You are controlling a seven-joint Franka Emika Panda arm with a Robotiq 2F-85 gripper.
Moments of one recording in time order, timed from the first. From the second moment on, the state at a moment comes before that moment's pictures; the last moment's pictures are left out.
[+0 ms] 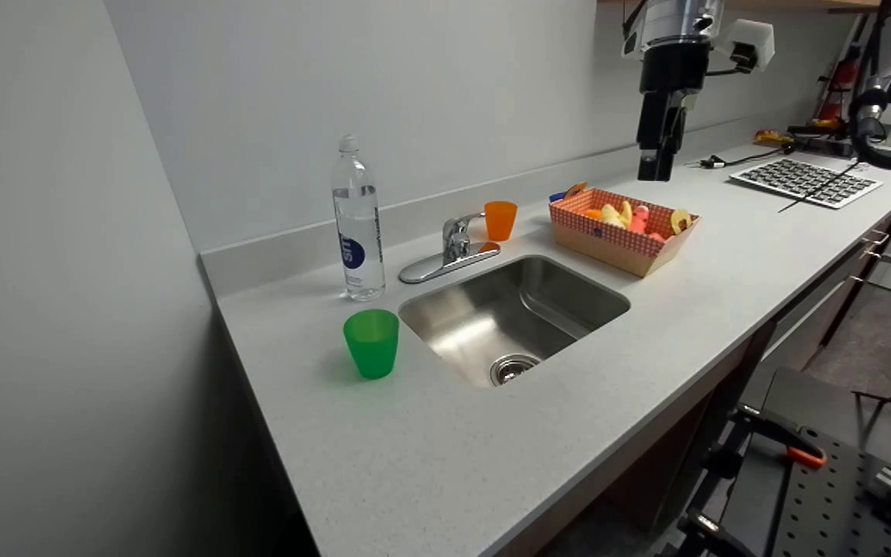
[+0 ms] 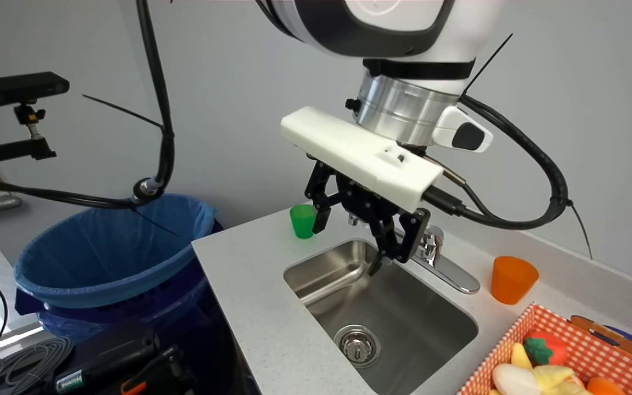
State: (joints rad) arm -0.05 -0.14 -0.36 -2.20 0.10 1.84 -0.54
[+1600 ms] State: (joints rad) arm -0.10 -0.02 -0.25 -2.09 0.10 1.85 -0.52
